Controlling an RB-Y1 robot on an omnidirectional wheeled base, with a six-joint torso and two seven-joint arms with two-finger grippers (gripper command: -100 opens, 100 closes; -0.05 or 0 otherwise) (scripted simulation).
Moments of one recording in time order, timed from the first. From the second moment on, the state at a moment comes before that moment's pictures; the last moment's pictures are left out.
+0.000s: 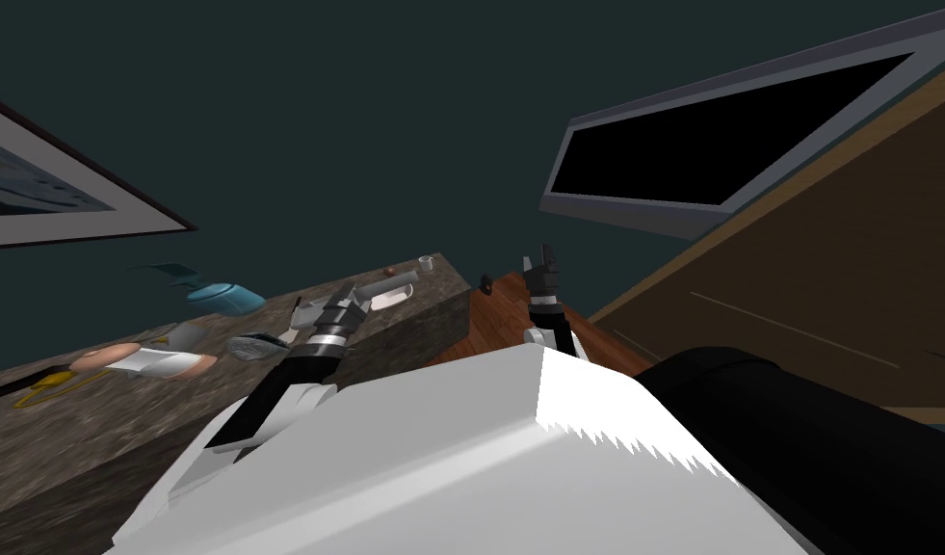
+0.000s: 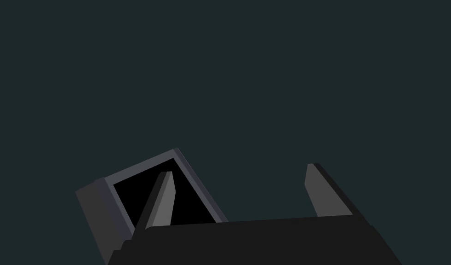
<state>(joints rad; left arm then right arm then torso) 0.56 0.49 0.08 -2.31 0.22 0.08 0.17 0.51 -0.05 -0.01 -2.33 -0.02 -0.39 -0.08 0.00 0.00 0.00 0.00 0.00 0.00</state>
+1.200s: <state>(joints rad) 0.56 0.66 0.11 -2.27 0.37 0.39 0.26 0.51 -0.05 -0.01 -2.33 -0.02 -0.39 -0.08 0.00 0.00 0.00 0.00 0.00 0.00</state>
